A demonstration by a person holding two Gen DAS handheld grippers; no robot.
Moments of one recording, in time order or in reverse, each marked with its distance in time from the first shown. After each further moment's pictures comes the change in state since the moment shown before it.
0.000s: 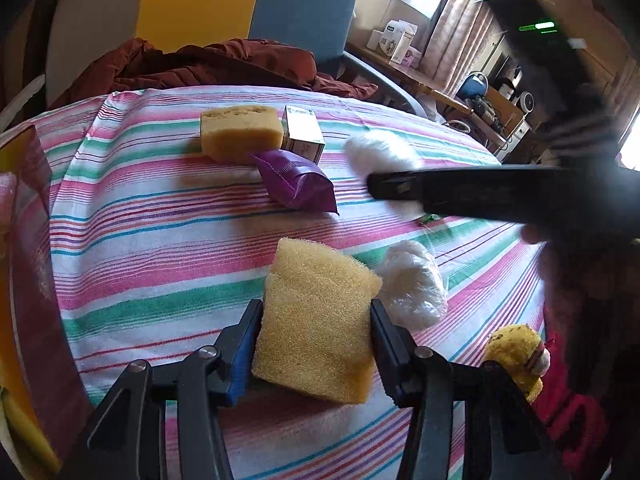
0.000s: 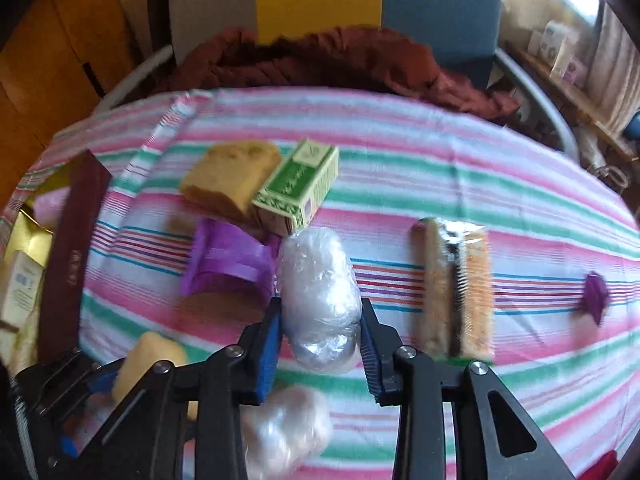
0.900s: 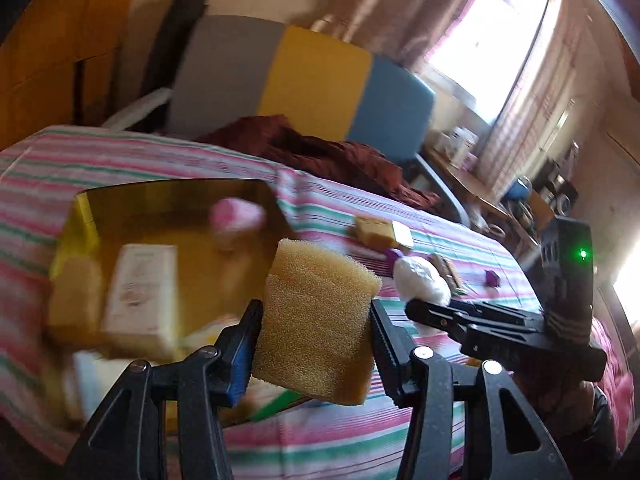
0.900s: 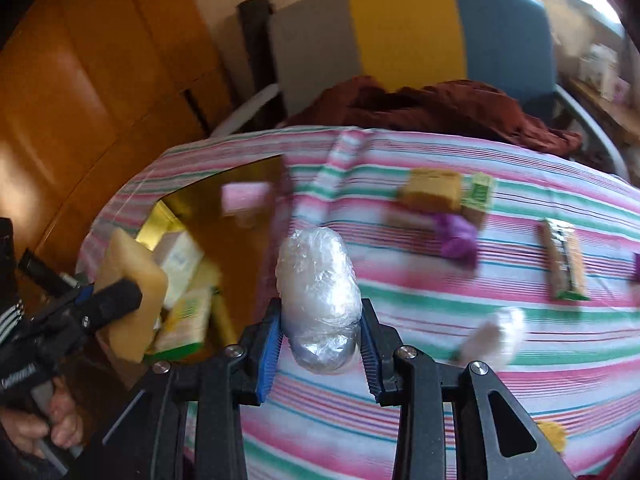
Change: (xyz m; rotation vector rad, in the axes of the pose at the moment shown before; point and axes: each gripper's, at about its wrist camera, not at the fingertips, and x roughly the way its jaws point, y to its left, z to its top) left arm -0.214 0.101 -0.060 -0.268 -0.289 0.145; right arm -0.077 0.141 -0.053 -0.065 -0.121 0.327
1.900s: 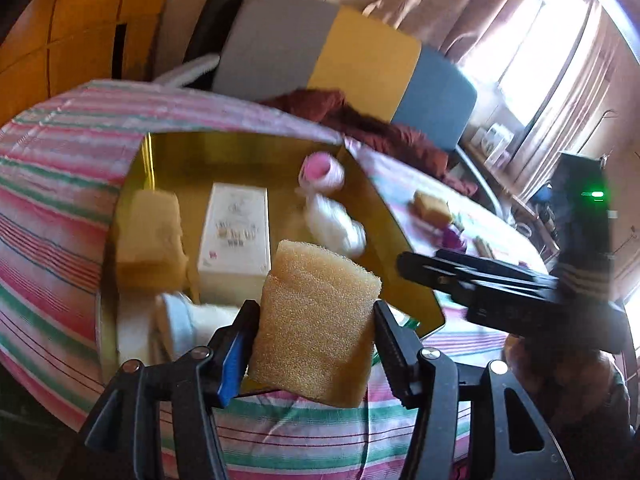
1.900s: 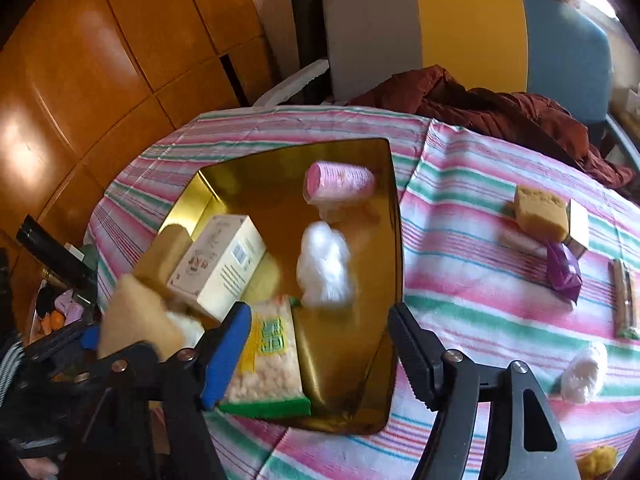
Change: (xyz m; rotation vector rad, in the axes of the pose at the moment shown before) left arm 0.004 0.064 -0.031 -0.079 0.102 0.074; right arm 0.055 0.078 0.014 -0.081 0.058 0.014
